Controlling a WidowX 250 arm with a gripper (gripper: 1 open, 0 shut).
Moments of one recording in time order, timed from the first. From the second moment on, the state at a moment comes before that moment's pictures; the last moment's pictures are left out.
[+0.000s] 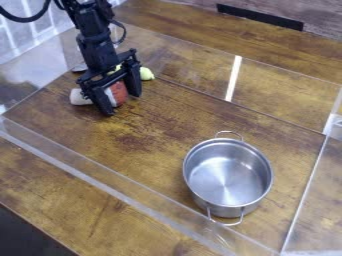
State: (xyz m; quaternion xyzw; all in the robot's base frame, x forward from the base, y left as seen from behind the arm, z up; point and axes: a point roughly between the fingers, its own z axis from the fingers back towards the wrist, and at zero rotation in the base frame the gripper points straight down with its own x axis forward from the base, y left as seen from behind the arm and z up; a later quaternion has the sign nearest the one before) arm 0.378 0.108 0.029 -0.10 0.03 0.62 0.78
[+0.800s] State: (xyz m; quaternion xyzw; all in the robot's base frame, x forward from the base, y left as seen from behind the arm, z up) arm 0.373 0.109 0.048 -0.09 0.02 0.61 0.79
